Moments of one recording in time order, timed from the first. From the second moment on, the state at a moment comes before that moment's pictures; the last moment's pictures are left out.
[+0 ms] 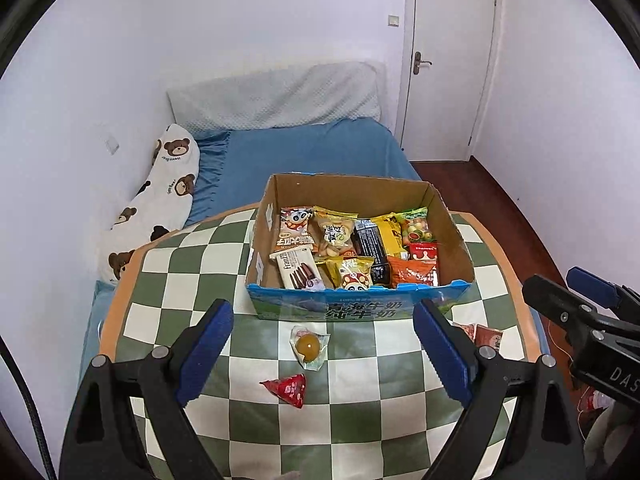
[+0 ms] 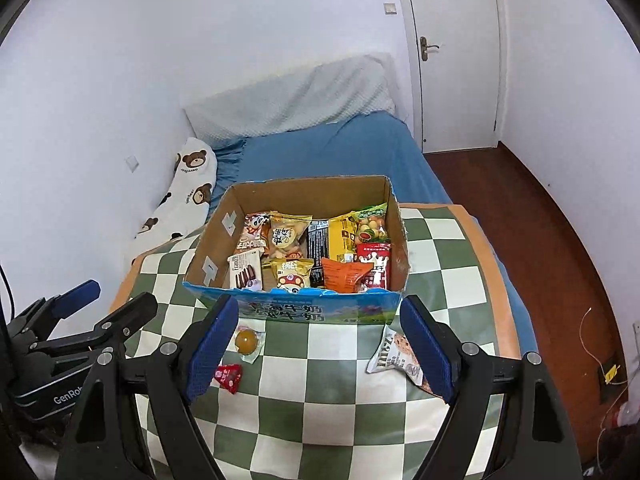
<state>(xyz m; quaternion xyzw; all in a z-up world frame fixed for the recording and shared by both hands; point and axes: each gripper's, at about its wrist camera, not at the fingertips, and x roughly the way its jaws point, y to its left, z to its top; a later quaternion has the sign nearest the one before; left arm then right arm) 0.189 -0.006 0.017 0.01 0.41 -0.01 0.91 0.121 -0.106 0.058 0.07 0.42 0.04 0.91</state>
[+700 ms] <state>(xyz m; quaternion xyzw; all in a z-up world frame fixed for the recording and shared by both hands) 0.220 0.067 -0.107 -0.07 0.53 0.09 0.84 0.158 -0.196 -0.082 0.17 0.53 -0.02 0.83</state>
